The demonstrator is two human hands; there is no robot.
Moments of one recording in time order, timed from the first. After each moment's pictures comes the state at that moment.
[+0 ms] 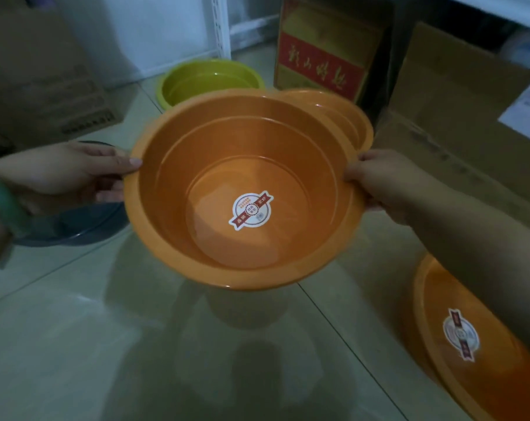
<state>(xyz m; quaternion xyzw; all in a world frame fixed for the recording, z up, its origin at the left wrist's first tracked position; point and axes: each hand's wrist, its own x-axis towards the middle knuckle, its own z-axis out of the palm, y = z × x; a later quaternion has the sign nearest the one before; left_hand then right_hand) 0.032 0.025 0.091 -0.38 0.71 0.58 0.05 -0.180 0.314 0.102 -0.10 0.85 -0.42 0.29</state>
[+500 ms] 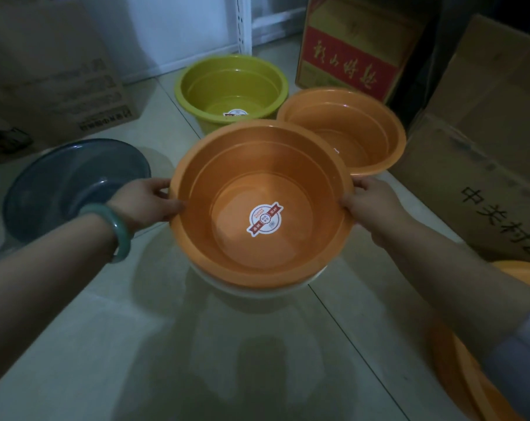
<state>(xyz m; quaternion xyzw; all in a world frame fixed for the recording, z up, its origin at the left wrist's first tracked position) 0.004 0.035 0.031 -0.47 0.79 0.39 0.02 -0.193 0.272 0.025 -0.13 0.85 -0.44 0.24</state>
